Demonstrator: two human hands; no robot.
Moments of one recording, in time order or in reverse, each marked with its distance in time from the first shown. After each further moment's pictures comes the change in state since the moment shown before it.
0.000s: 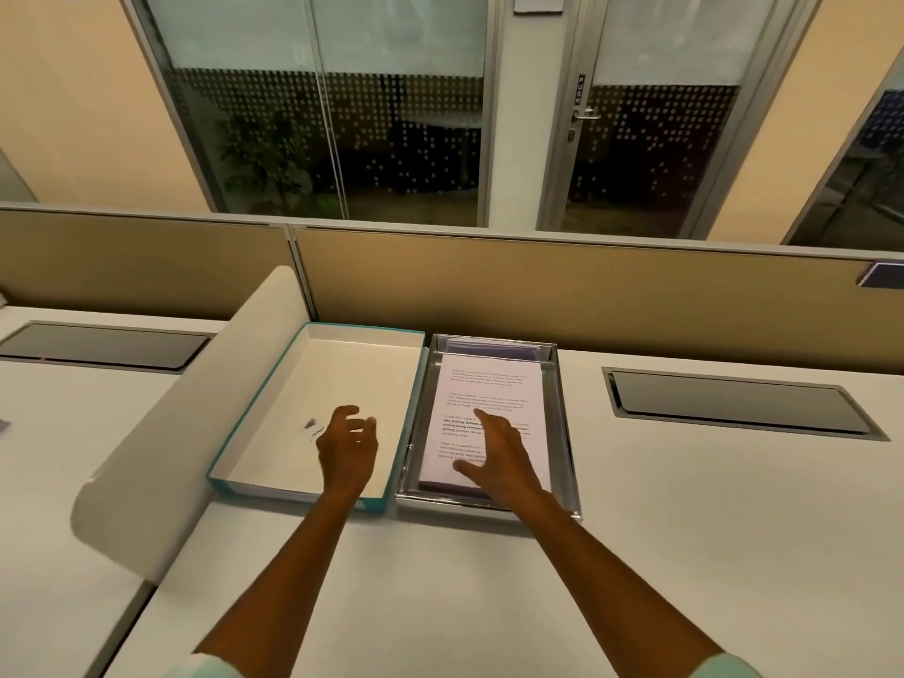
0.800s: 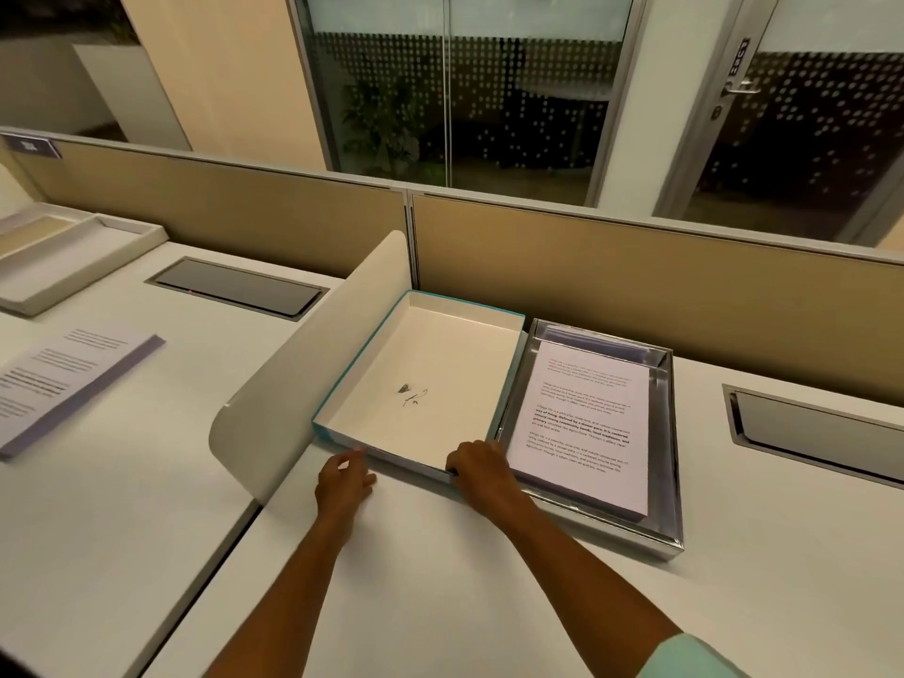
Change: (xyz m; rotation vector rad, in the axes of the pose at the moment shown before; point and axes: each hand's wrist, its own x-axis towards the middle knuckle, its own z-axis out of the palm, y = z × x) left_hand -0.026 -0.109 -0.097 -0.384 0.093 -0.674; right_hand 0.012 -0.074 0.117 -0.680 -0.310 -0.482
